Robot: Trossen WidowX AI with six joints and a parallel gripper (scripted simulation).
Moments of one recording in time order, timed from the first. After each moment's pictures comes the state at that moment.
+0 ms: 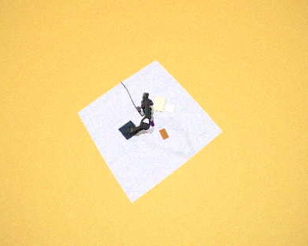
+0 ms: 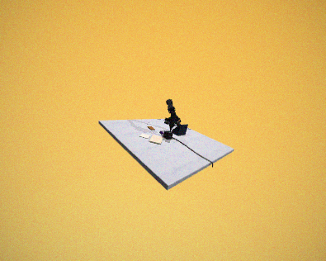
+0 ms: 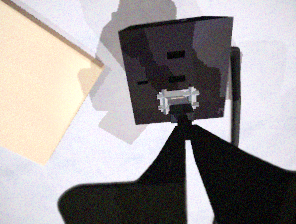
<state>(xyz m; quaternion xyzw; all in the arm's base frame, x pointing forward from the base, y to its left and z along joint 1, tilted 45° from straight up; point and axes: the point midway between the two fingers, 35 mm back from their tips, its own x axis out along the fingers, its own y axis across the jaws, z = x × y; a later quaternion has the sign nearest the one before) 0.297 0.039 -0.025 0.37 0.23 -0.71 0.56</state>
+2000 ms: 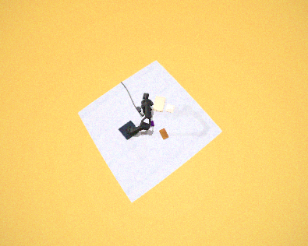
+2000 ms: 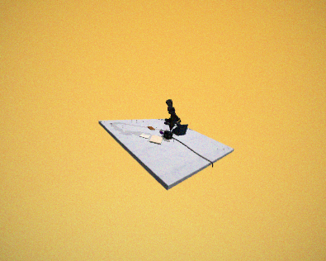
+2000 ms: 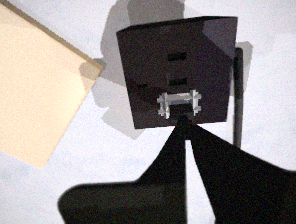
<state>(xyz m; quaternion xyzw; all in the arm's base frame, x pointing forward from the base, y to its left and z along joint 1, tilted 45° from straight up) 0.296 0.035 -0.030 0.37 0.23 -0.71 0.56</state>
